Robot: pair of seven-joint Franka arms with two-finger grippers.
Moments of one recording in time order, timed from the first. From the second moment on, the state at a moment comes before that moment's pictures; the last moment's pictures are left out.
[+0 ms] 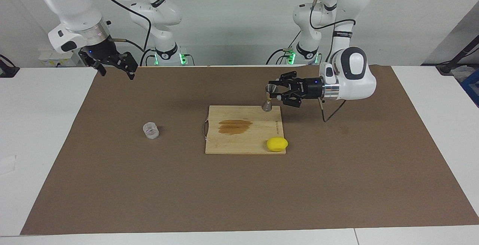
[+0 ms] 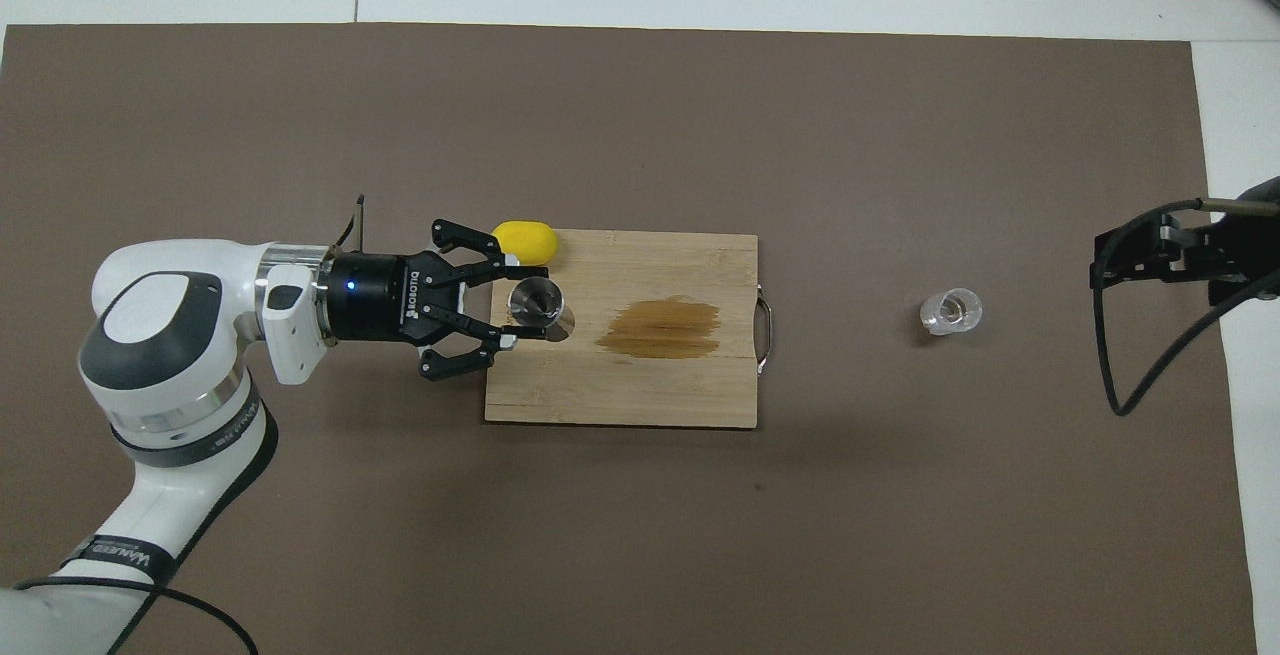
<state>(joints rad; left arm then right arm) -0.12 0.11 -0.08 -2.15 -1.59 1.71 2.16 -0.05 -0.01 0.06 -1.57 -0.03 1.49 0.18</state>
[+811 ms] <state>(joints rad) -0.36 0.09 -0.08 -2.28 -1.88 2.01 2.38 -0.05 -0.01 0.06 -1.57 -0.03 1.49 0.18</state>
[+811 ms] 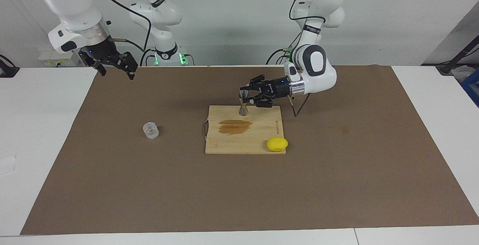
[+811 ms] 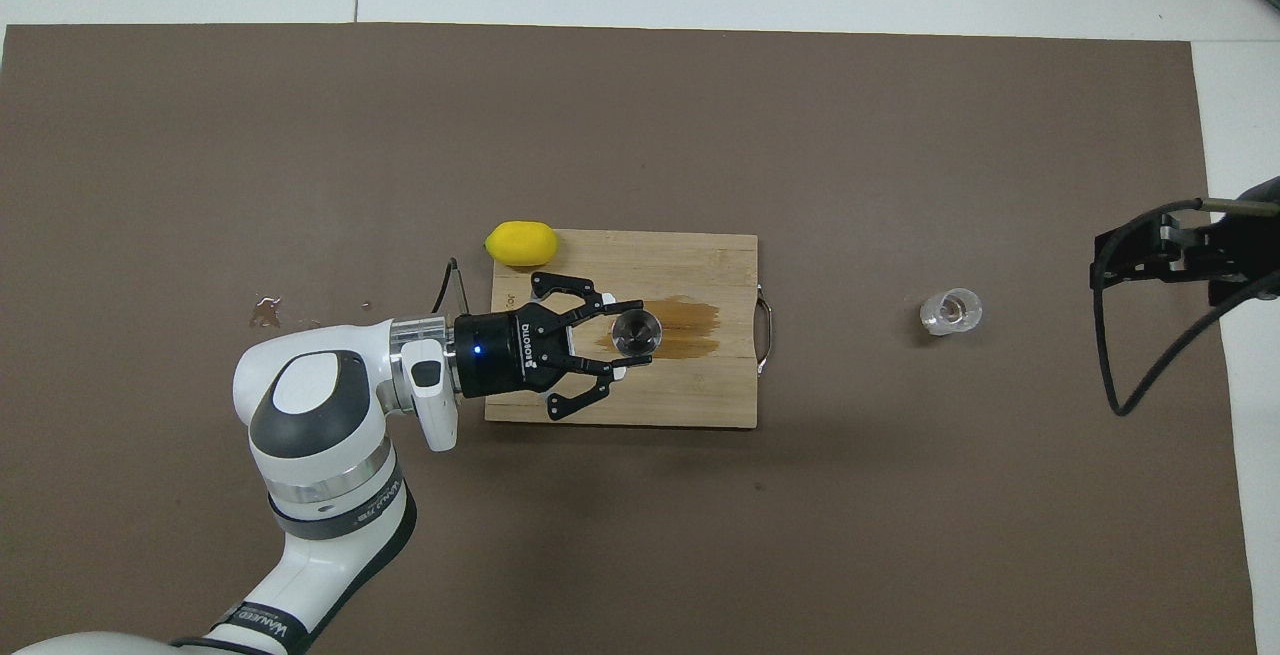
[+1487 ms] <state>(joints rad) -0.41 0.14 -0.08 -2.33 -2.03 2.07 2.53 -0.05 -0.01 0.06 -1.57 -0.03 1.49 0.18</state>
